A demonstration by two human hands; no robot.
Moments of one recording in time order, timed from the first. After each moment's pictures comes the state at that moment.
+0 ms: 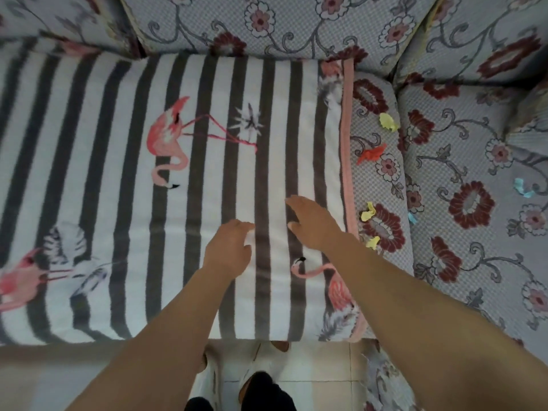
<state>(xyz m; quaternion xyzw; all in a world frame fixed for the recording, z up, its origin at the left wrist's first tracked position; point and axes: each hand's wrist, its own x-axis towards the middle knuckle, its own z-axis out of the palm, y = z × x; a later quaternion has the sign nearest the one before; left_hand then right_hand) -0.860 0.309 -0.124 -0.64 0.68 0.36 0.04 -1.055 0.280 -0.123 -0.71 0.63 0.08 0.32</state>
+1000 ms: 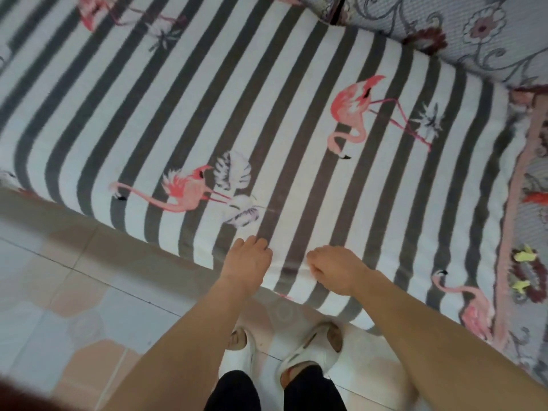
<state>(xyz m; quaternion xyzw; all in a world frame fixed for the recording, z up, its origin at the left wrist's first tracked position) -0.606 0.428 -0.171 -0.60 0.75 0.22 0.18 -0.798 0.369 -0.155 -0.85 0.36 0.28 0.27</state>
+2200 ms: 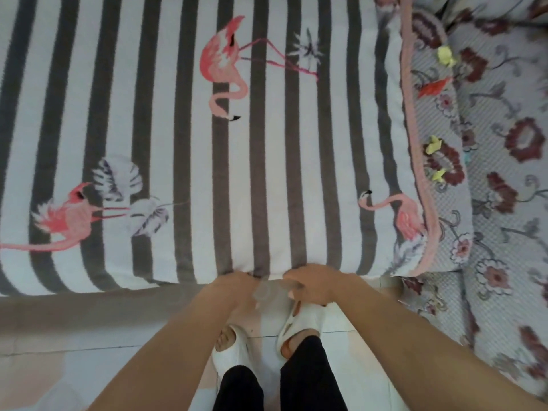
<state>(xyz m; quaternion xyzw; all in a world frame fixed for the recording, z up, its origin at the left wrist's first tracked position) -0.697 0.455 -0.221 -0.38 0.74 0.42 0.38 -0.888 0.465 -0.185 -0.66 0.47 0.33 0.49</state>
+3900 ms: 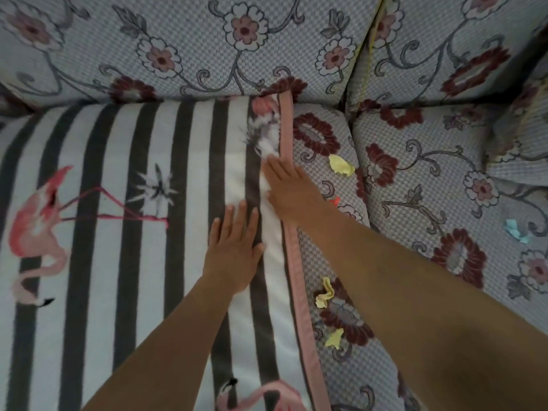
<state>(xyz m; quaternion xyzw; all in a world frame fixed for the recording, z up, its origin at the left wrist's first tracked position) -1.025 0.164 -0.212 -0.54 0.82 0.15 0.10 -1.193 0.094 -0.189 -0.77 0.62 0.08 0.14</state>
